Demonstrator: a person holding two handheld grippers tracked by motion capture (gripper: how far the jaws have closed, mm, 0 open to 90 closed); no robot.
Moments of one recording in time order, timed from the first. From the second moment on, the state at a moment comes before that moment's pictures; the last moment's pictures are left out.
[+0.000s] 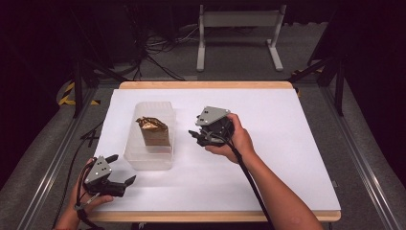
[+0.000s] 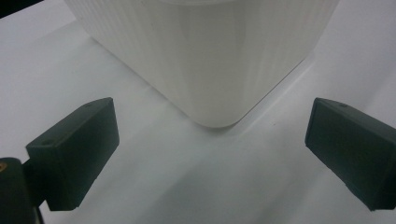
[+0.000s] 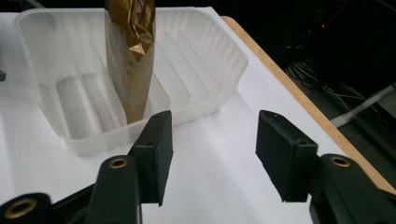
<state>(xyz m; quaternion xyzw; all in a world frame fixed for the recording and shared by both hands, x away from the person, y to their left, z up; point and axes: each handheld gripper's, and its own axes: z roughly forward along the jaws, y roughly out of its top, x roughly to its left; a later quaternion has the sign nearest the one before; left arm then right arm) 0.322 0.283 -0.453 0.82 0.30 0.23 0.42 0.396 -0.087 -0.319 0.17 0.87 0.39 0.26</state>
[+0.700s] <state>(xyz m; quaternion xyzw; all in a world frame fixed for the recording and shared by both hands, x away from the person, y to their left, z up) 0.321 0.283 -0.454 0.82 0.31 0.23 0.42 0.385 -0.132 -0.331 0.20 0.87 0.35 0.28</state>
